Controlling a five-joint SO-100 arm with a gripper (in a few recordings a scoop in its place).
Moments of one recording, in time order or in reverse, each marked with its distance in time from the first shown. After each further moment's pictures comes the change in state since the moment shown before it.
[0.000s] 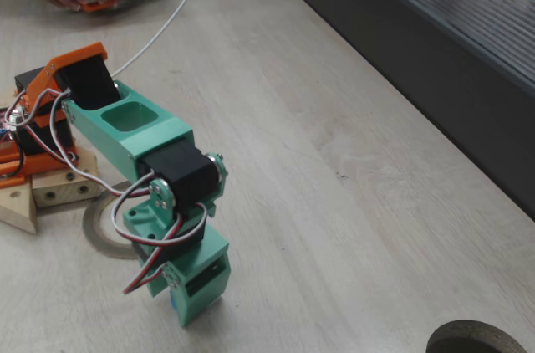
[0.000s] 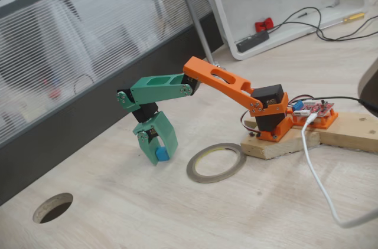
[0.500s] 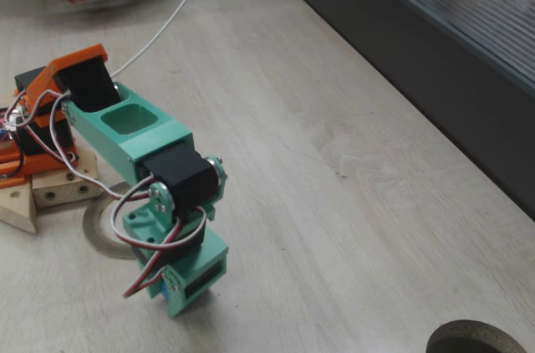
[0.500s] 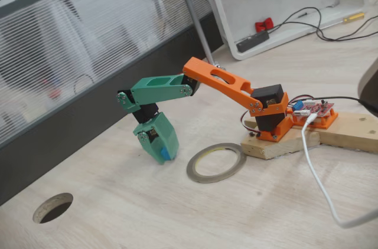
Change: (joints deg) arm 0.3 -0.1 -0.4 -0.1 -0.2
